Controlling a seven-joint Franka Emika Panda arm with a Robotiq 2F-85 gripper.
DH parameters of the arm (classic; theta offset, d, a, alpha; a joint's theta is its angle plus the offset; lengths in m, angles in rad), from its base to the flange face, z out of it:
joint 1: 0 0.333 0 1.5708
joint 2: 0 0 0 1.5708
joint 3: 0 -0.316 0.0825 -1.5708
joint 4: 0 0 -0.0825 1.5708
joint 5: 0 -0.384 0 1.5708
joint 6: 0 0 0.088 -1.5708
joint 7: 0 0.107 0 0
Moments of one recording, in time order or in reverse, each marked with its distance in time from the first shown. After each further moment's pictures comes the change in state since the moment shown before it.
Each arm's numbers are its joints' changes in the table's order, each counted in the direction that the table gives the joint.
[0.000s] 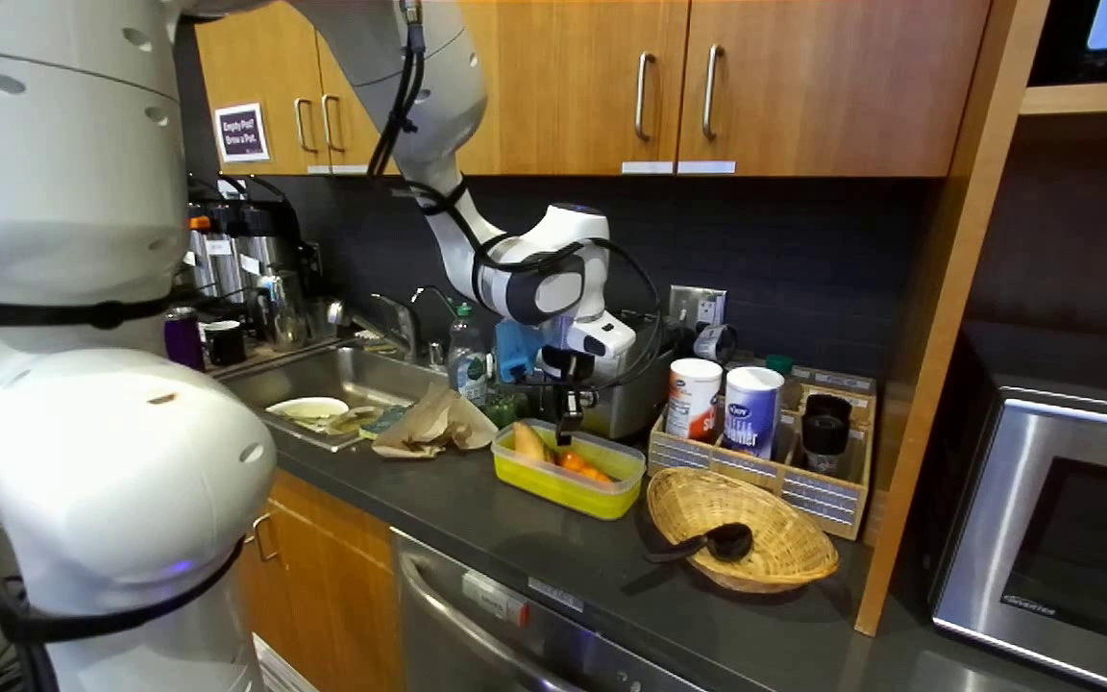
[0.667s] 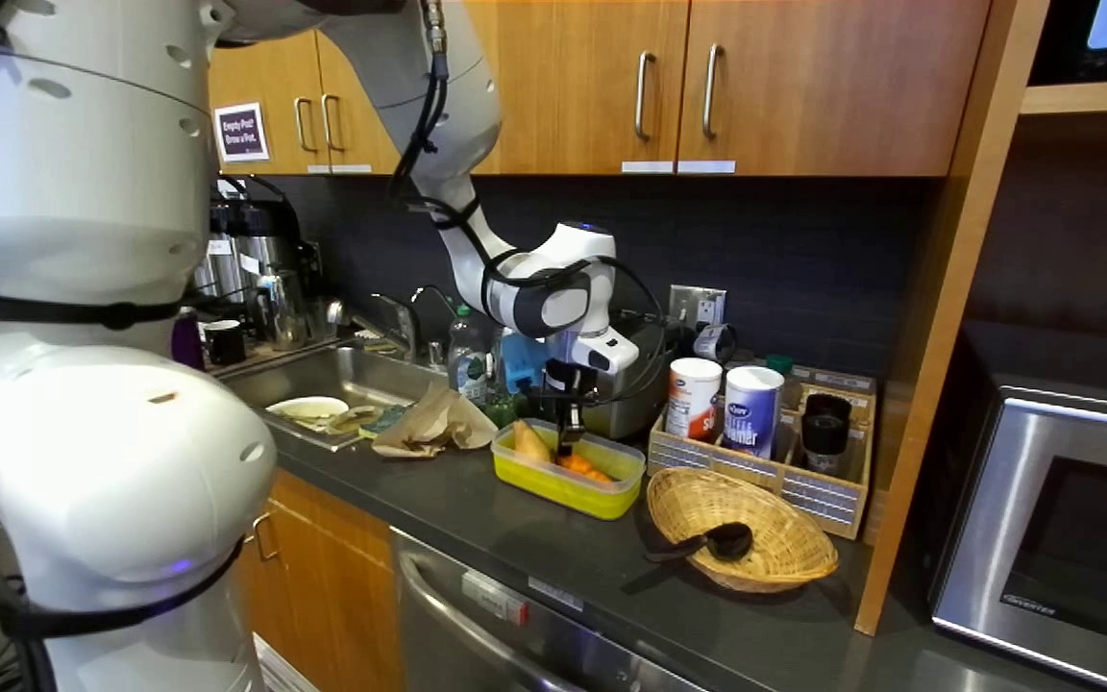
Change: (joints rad) arm 0.000 -0.080 0.000 0.045 -0.029 0.002 -0.023
